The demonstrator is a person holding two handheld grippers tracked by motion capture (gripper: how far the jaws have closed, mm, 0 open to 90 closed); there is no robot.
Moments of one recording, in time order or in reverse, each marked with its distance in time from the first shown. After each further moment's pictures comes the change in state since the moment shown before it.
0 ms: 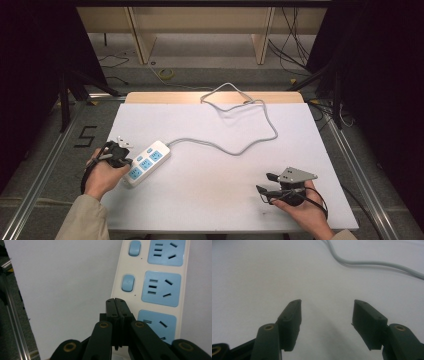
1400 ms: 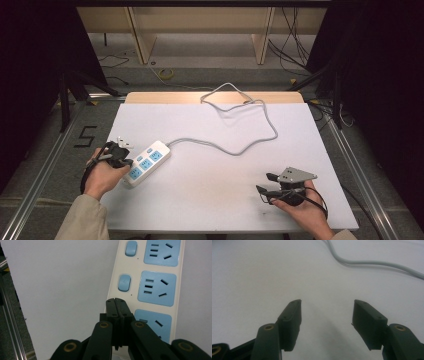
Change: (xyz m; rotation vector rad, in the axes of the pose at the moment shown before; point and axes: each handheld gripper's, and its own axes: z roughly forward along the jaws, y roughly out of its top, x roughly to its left) left arm -0.001 0.000 -0.001 -0.009 -0.023 -0.009; right arm 0.000 0.000 0.000 0.002 0.000 -0.003
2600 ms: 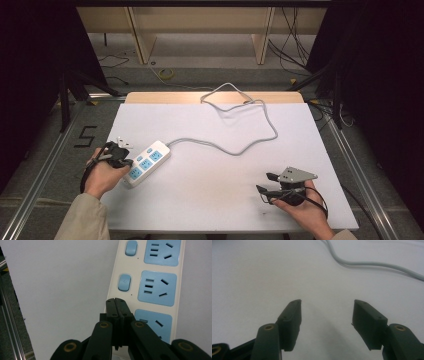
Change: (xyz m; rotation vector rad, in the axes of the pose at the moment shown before) left arm 0.001 -0.001 0.001 -0.005 -0.006 -0.008; right arm 0.000 0.000 -0.001 -0.003 -0.002 -0.004
